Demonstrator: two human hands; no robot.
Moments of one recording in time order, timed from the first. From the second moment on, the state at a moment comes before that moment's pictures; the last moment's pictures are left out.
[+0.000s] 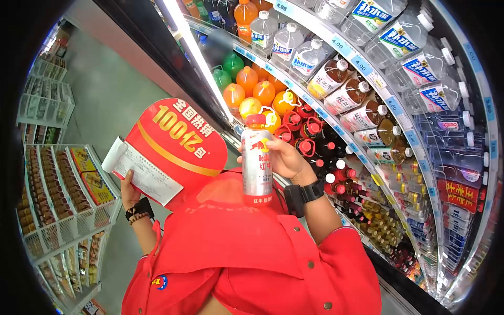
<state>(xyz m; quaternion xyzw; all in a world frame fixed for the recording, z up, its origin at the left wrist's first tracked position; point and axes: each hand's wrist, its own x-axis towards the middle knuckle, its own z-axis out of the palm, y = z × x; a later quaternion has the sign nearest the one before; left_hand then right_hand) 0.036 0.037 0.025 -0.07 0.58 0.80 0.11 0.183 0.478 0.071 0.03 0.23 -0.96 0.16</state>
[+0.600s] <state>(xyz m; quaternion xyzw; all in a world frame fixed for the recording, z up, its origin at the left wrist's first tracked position) 0.037 0.038 0.027 -0.08 0.59 0.80 0.10 0.179 0.478 0.071 0.11 0.32 -0.93 0.15</state>
